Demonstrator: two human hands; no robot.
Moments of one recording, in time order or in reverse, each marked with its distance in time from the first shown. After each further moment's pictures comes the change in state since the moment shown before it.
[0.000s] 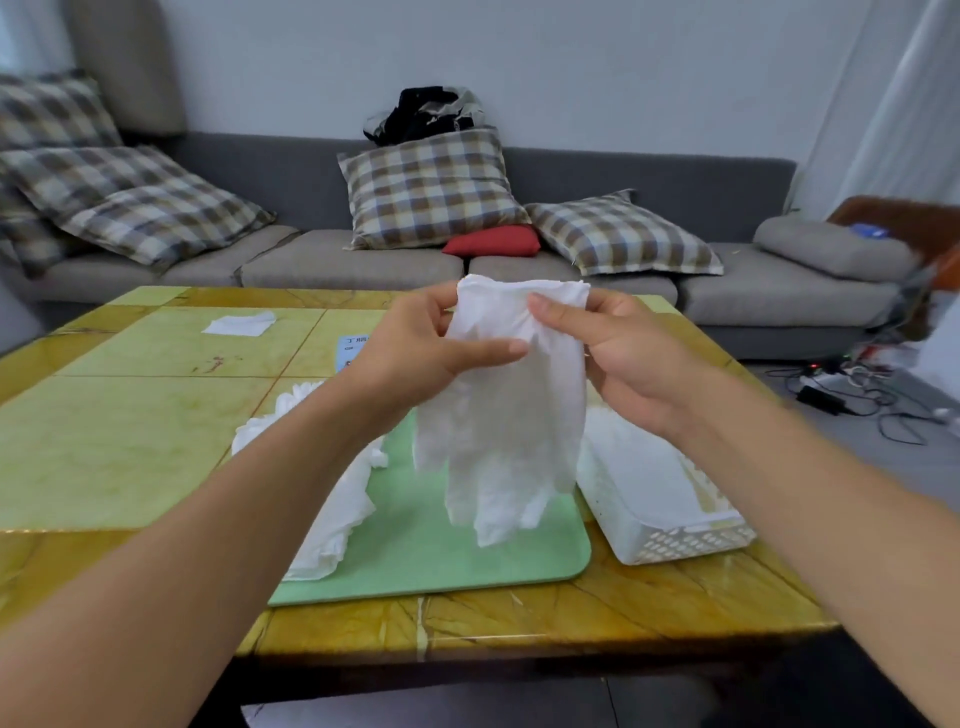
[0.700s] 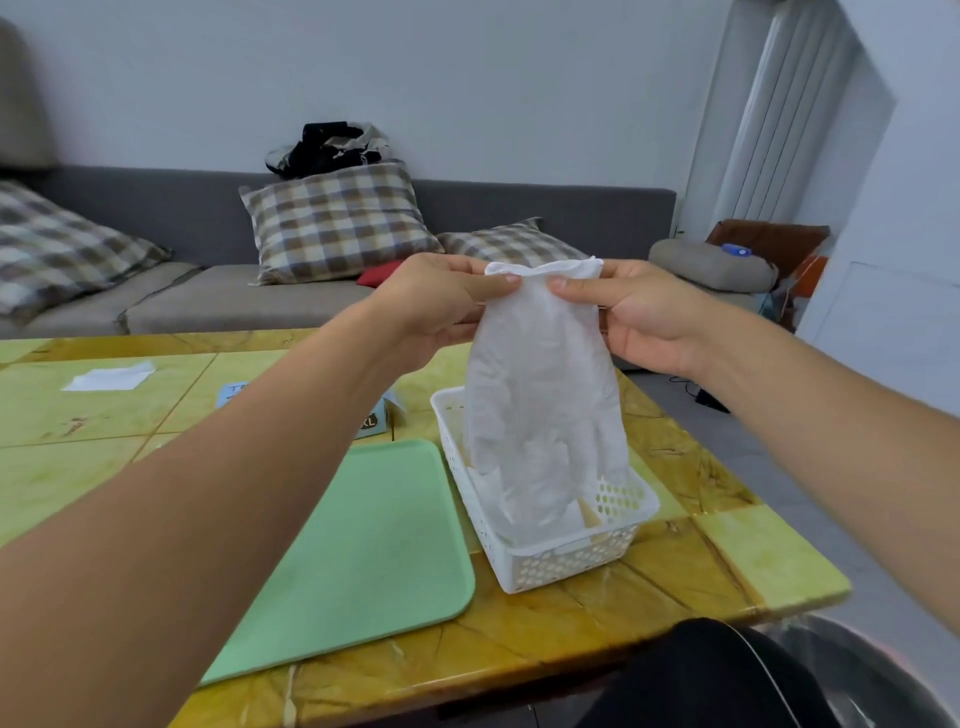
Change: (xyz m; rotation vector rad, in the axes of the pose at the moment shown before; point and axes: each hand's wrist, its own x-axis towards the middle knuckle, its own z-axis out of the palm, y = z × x) left_hand 0.086 0.061 0.104 -0.160 -0.132 -0.153; right_hand 0.000 -0.064 -0.137 -0.043 0.118 0.056
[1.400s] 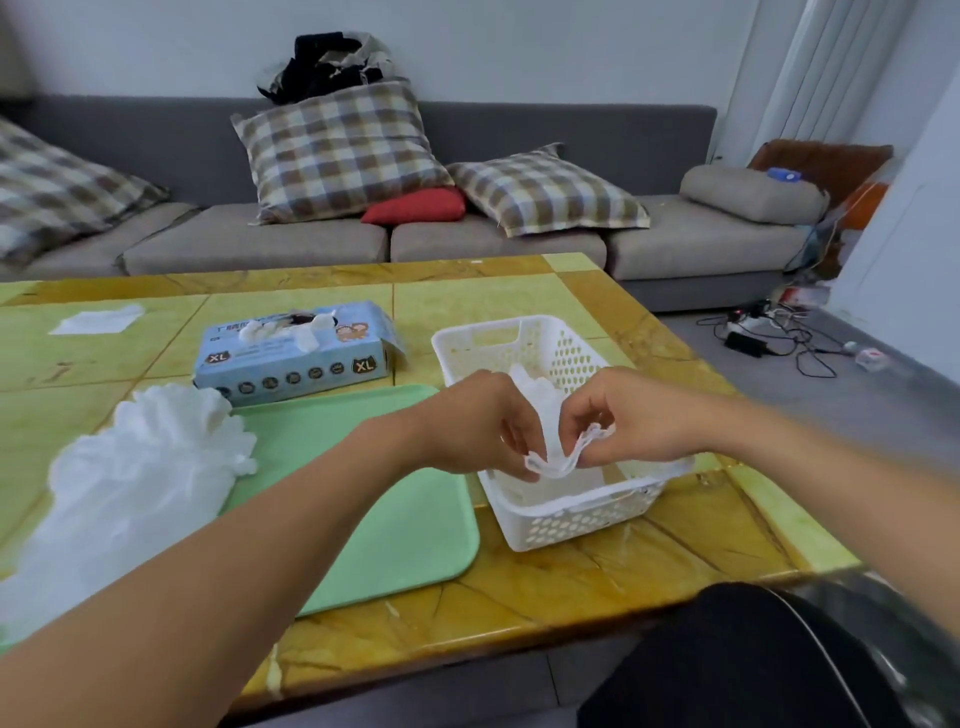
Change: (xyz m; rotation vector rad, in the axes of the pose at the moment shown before) left_hand -0.003 -0.146 0.011 0.932 -0.526 0.210; right_hand -0.009 0.135 -0.032 -1.035 -0.545 -0.092
